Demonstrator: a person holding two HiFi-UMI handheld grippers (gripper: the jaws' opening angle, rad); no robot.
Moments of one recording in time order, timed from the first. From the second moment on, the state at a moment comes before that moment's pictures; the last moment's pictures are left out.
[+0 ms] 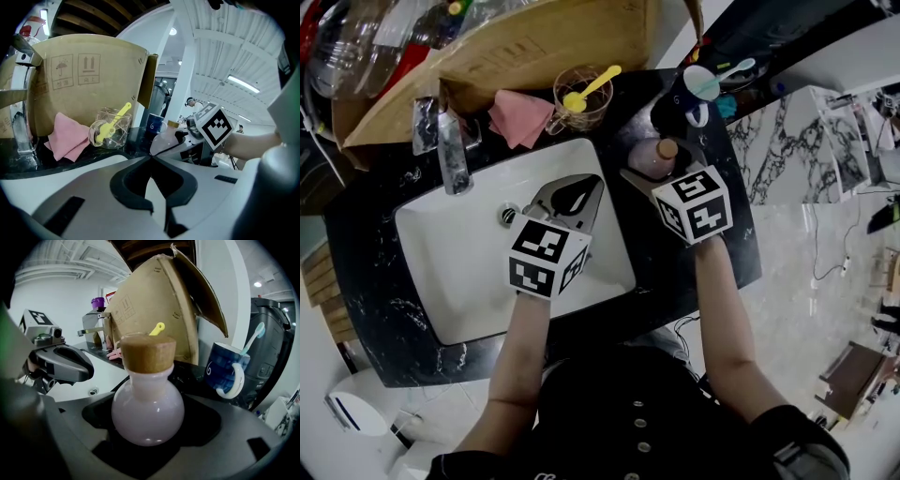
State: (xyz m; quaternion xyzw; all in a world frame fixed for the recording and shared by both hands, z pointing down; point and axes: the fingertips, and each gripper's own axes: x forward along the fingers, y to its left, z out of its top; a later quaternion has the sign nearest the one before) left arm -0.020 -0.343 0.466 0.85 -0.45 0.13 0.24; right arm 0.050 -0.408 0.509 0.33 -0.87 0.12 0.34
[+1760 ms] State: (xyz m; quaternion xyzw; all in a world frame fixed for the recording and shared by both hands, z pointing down) left arm 0.022 -0.278 0.384 0.89 -0.41 0.14 0.16; right arm 0.095 -0.313 0.364 0.38 -0.91 0.11 0.11
